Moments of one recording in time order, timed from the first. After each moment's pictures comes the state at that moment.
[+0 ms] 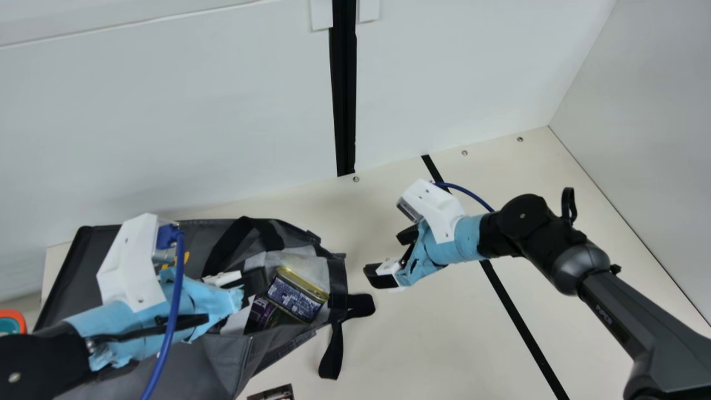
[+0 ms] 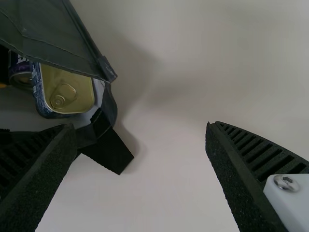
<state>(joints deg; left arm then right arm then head) -28.4 85.7 -73.9 -43.5 42.1 9.2 -6.4 94.2 -62.2 49.8 46.8 -67.9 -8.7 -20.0</state>
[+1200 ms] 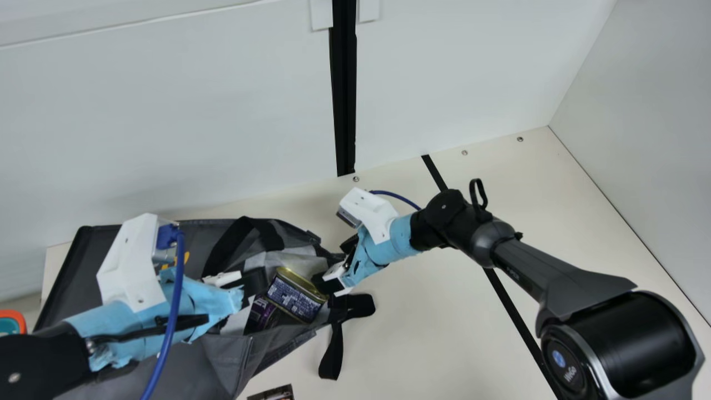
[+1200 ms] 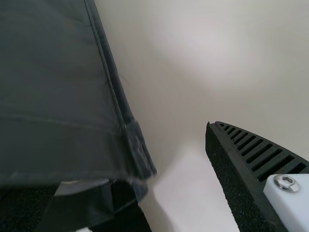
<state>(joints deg) -28.4 85.7 -73.9 -43.5 42.1 9.2 4.7 110.5 -72.4 56.3 45.3 -70.3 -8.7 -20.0</state>
